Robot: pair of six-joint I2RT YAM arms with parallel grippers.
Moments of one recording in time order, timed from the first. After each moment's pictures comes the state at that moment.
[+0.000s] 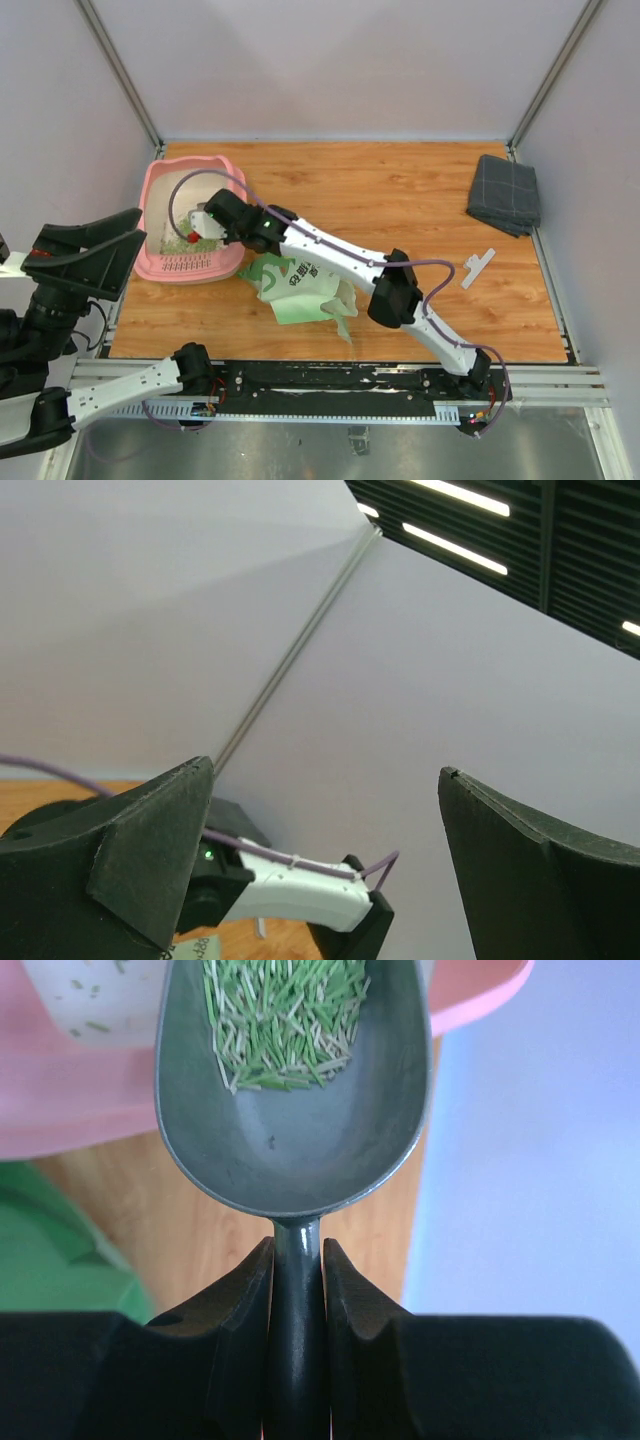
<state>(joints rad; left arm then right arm) -1.10 0.33 1.24 -0.29 -0.45 -0.42 1.11 2.39 2.45 -0.84 0.39 -0.74</state>
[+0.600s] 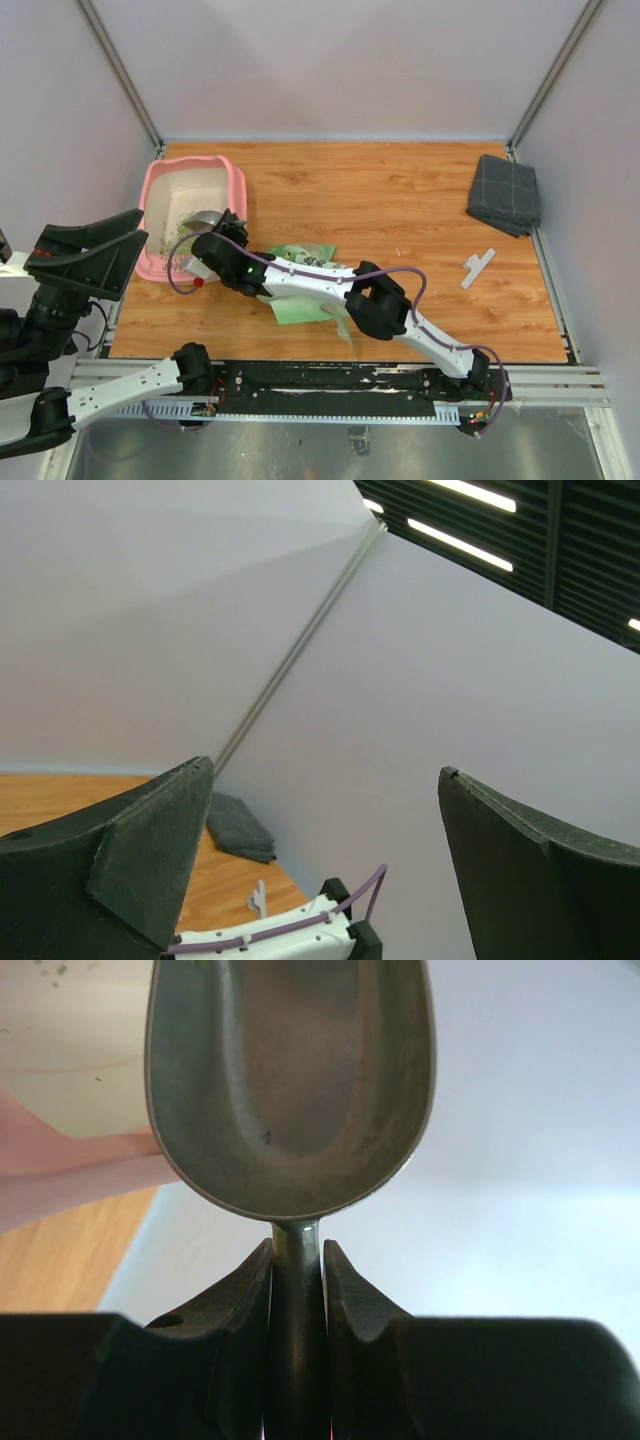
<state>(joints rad) -1.10 0.32 1.24 -0.30 -0.45 -0.43 1.23 2.48 2.20 -0.18 0.75 -1.65</state>
